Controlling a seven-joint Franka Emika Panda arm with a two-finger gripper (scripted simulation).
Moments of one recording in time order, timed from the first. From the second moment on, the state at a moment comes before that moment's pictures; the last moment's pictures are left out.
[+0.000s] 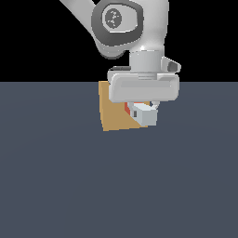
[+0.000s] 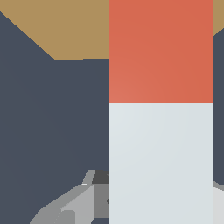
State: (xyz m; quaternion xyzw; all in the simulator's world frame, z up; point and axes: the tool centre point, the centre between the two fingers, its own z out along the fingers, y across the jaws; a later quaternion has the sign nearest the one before) arm 0.071 0.045 0.103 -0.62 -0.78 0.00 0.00
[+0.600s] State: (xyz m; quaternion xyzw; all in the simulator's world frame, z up) arm 0.056 0.111 0.105 -0.63 -0.78 0.00 0.00
